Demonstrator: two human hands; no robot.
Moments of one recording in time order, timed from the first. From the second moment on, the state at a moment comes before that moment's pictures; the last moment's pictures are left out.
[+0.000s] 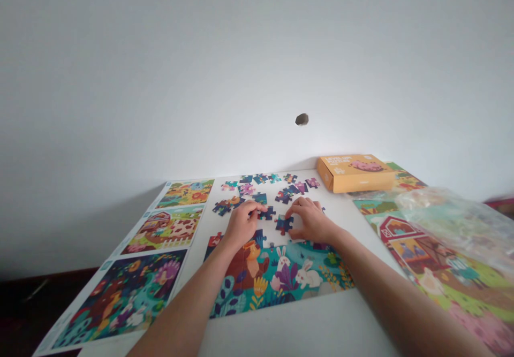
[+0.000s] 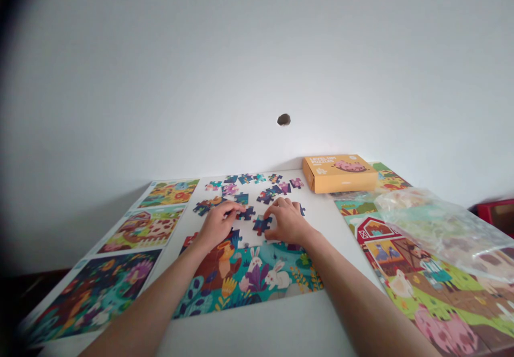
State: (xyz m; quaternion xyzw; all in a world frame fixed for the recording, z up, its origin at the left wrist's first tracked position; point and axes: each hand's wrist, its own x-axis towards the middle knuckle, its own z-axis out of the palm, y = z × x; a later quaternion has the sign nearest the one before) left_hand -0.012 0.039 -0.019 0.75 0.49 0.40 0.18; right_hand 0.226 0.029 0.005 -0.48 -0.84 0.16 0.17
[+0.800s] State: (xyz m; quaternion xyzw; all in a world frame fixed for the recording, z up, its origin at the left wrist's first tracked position) left_hand -0.012 0.040 -0.022 0.75 0.49 0.39 0.19; right_hand 0.225 0.032 0.000 -0.45 -0.85 0.16 0.22
